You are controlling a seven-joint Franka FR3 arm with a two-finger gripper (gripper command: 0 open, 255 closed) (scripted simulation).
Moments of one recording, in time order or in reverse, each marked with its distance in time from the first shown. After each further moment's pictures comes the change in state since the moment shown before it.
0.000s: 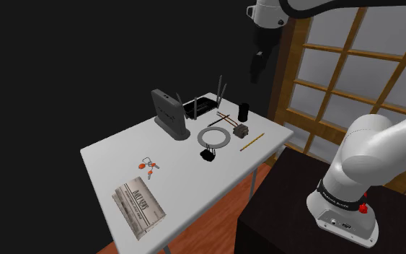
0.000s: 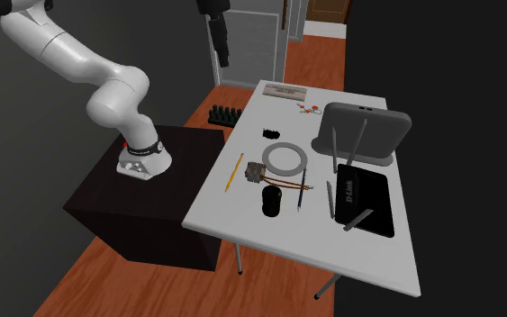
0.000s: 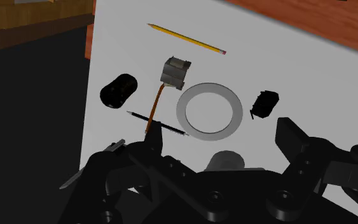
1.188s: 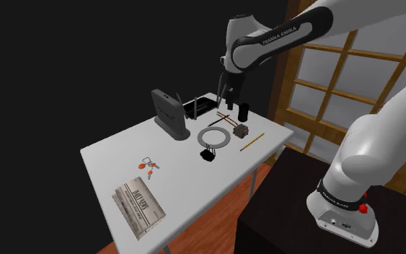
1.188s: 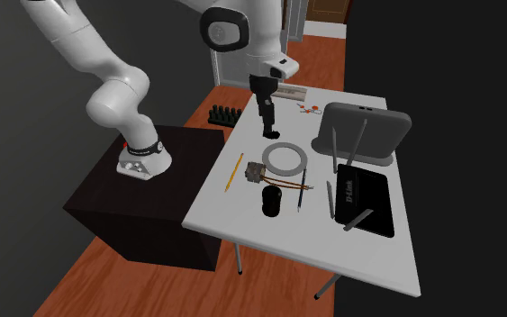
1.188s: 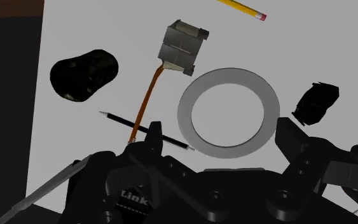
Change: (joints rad) arm -0.010 0.447 -0.118 -0.058 0.015 0.437 -0.135
